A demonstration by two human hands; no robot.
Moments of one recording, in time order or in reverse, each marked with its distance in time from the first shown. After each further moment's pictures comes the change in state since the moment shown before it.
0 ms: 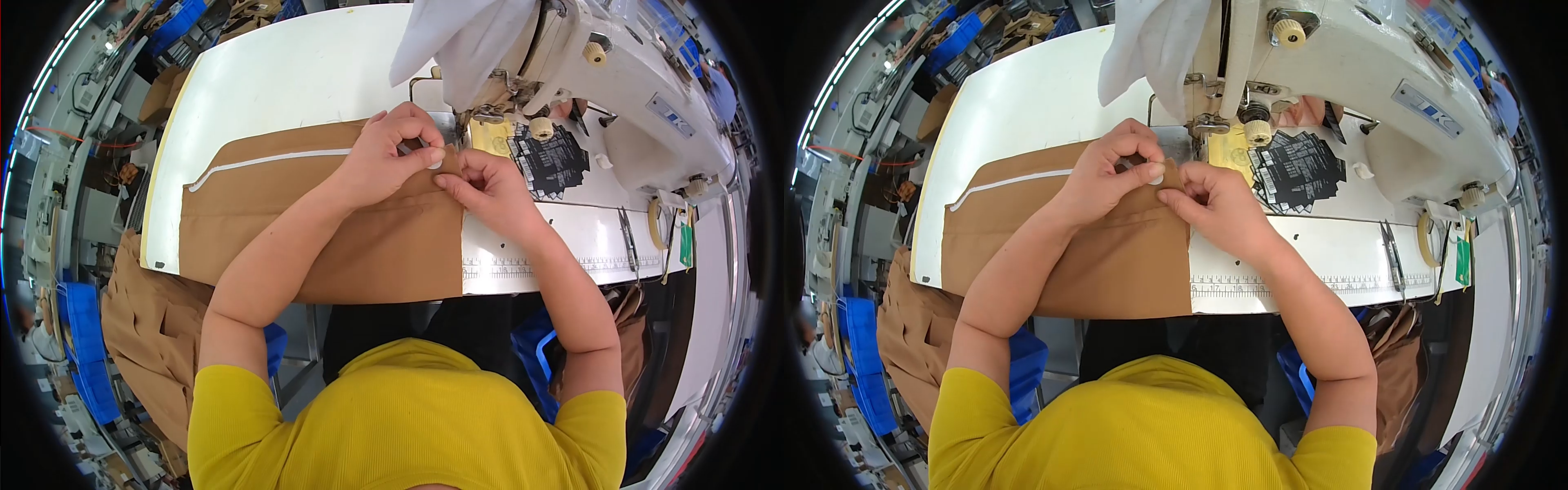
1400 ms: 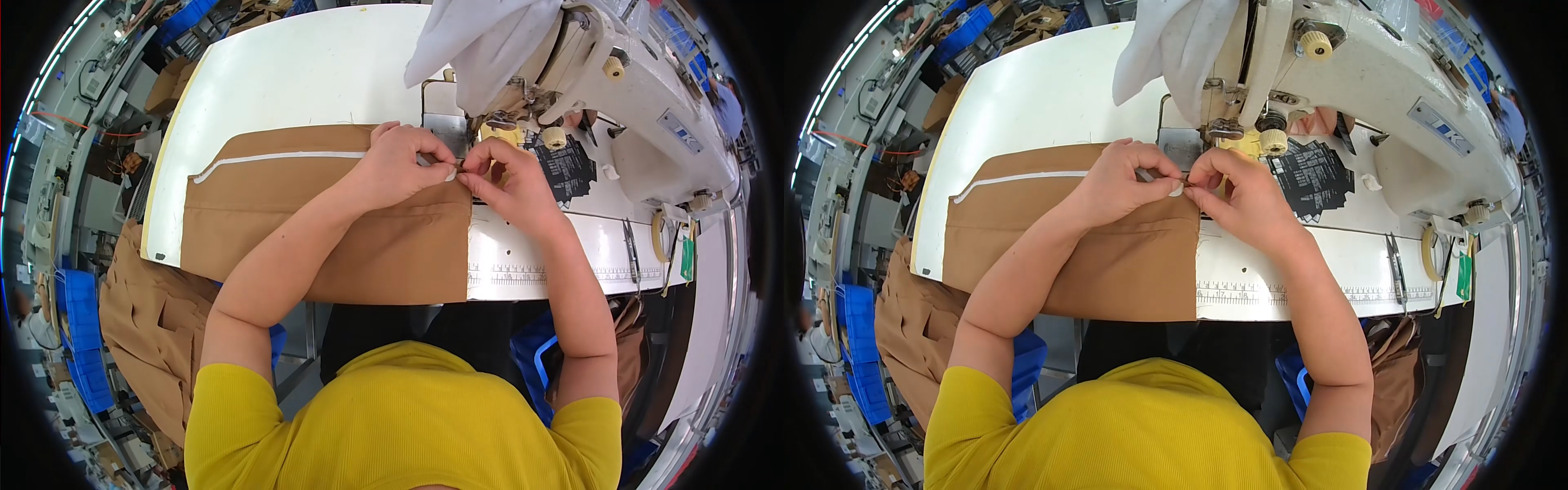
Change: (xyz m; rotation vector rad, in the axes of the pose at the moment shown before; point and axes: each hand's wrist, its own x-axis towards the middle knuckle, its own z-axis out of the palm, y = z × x) left_hand 0.002 -0.004 0.007 0.174 0.032 -0.056; right_hand 0.008 -0.002 -0.018 -0.327 0.081 -0.314
